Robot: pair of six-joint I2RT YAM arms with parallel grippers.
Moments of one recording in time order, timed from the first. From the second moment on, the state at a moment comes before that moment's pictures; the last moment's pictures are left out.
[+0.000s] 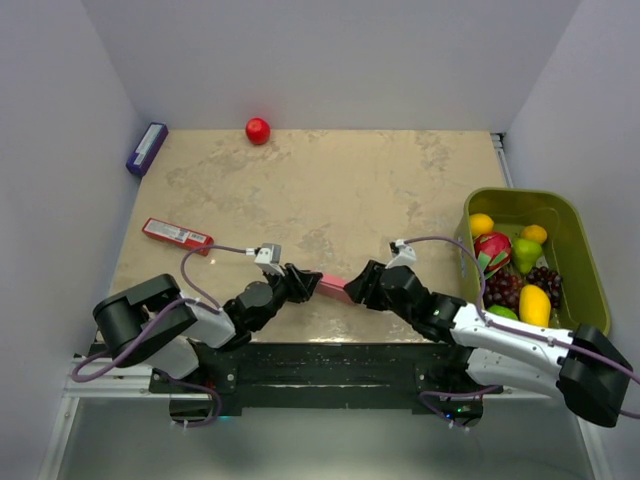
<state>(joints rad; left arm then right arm) -0.95 1.50 0.18 1.15 -0.33 -0.72 0.94 0.99 0.41 -0.01 0.29 1.03</state>
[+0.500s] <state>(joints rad) -0.96 1.47 0.19 1.08 -0.32 -0.72 0.90 0.76 0.40 -0.10 0.27 1.03</state>
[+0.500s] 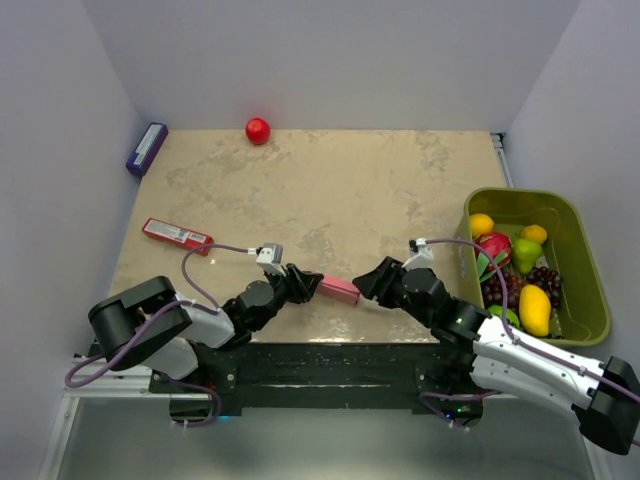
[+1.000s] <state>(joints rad) -0.96 1.47 0.19 1.07 -0.32 -0.72 0.90 0.76 0.32 -0.10 0.24 1.06</state>
